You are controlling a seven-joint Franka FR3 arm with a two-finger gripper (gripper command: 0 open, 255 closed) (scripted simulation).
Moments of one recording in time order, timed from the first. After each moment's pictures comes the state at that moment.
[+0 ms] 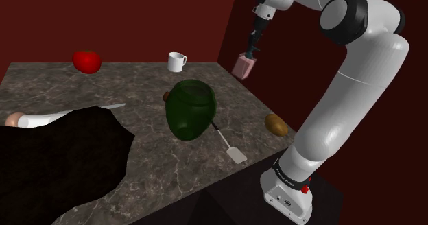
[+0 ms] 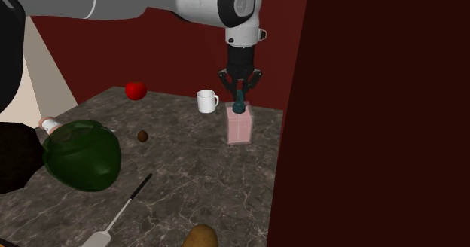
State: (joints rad) arm -0.15 0.12 -0.43 -1.65 0.09 1.76 -0.76
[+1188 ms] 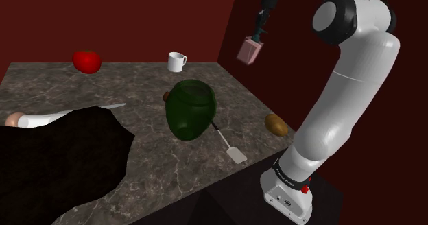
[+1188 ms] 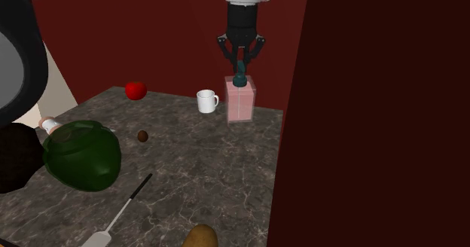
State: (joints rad) arm -0.17 0.18 -0.44 -1.33 0.11 1.50 -0.77
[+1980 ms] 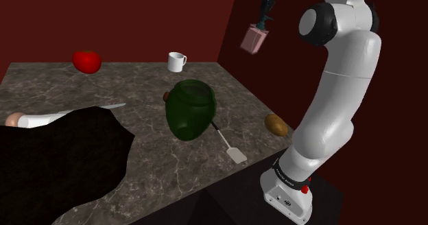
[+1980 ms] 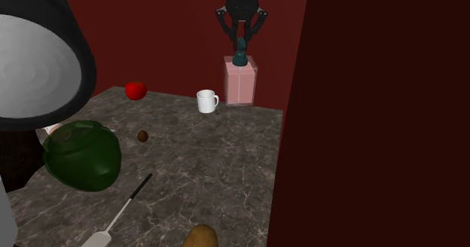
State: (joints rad) arm -0.23 0.31 -0.45 -0.98 0.18 1.26 -0.78
